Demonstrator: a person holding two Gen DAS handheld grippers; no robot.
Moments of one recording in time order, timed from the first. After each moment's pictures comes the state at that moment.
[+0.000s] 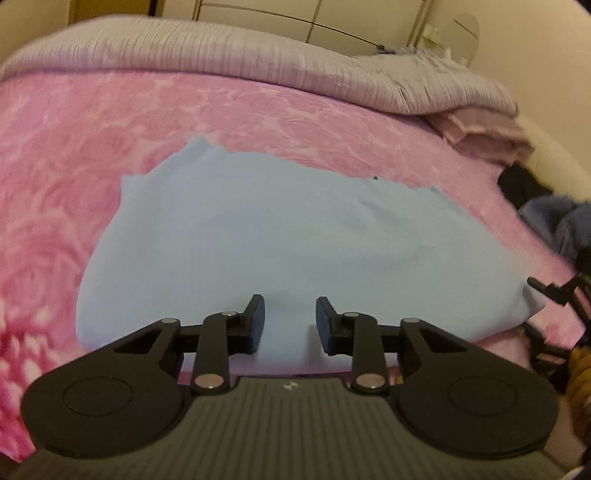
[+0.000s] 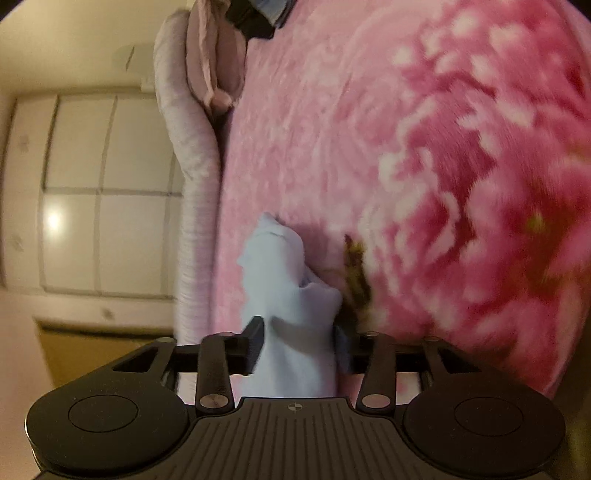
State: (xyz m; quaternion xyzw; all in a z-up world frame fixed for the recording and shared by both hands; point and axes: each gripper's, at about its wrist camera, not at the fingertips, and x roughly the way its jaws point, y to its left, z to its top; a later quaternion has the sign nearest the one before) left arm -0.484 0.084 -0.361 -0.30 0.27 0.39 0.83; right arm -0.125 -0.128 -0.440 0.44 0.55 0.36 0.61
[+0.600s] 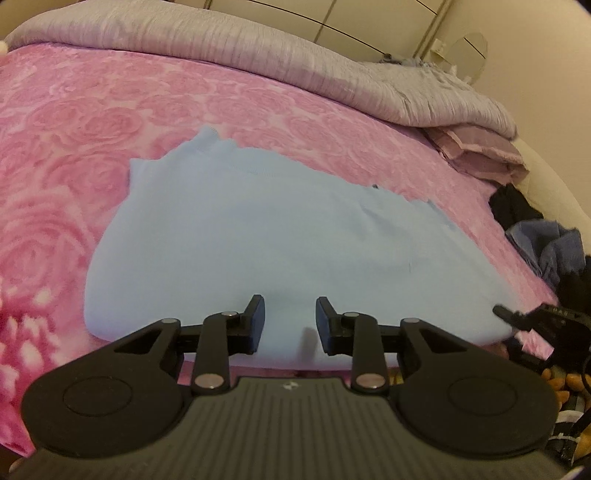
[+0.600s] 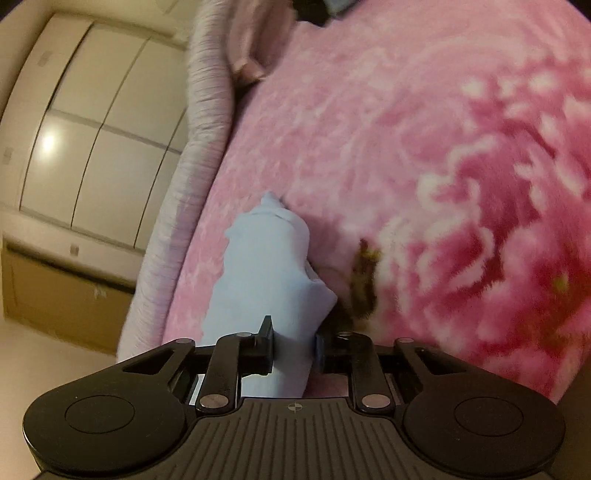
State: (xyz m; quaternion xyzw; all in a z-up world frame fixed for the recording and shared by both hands) left arm -0.503 0.094 -0.358 -0.33 0.25 0.39 0.82; right arm -0.128 -0.100 -0.428 0.32 0.54 0.39 0.67
